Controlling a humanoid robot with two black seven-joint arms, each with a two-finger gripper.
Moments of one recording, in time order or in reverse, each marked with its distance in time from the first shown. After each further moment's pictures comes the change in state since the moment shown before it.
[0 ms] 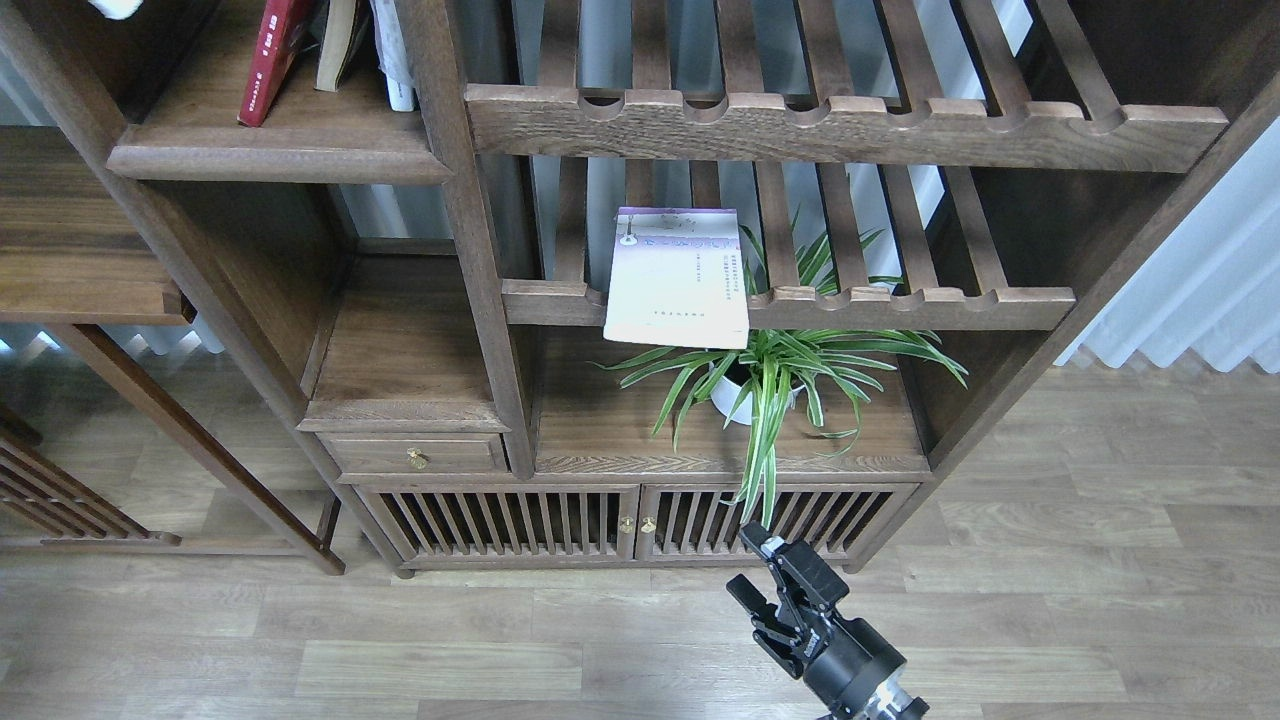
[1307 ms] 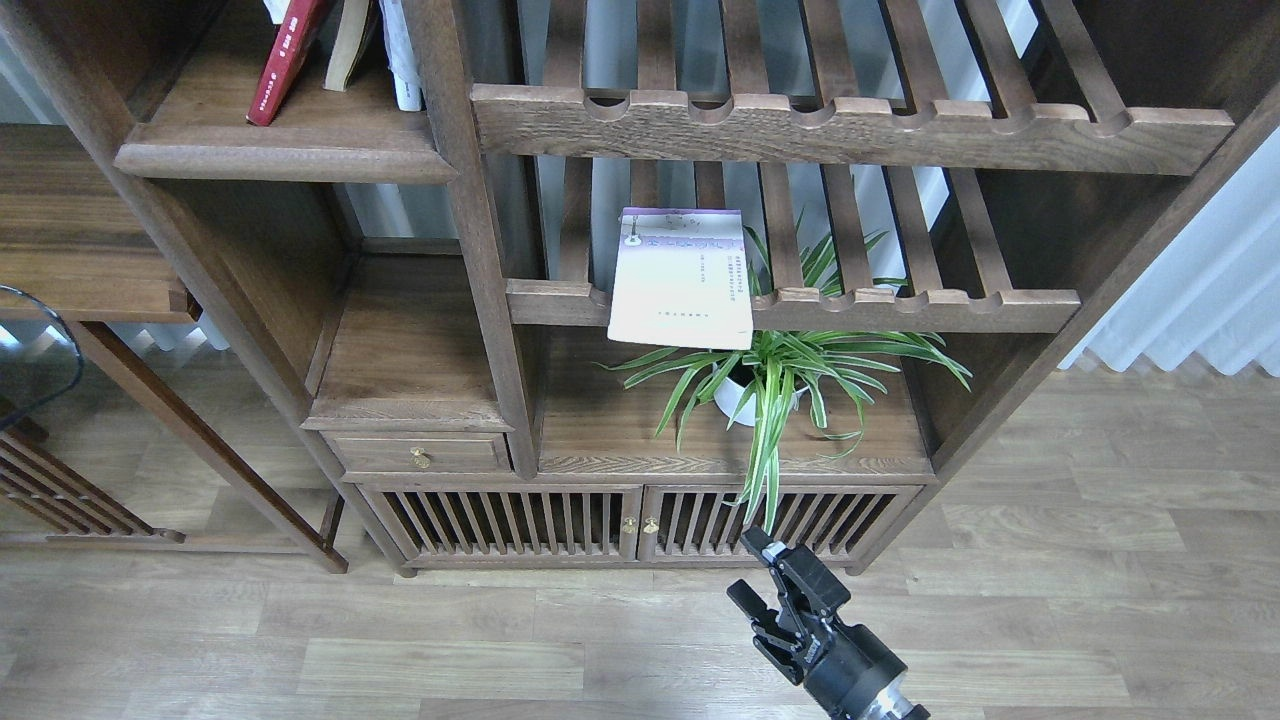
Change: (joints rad) left arm -0.335 -0.234 0.263 0.516 0.162 0.000 -0.083; right arm -0.015 0.004 0.004 0.008 0.003 0.000 0.003
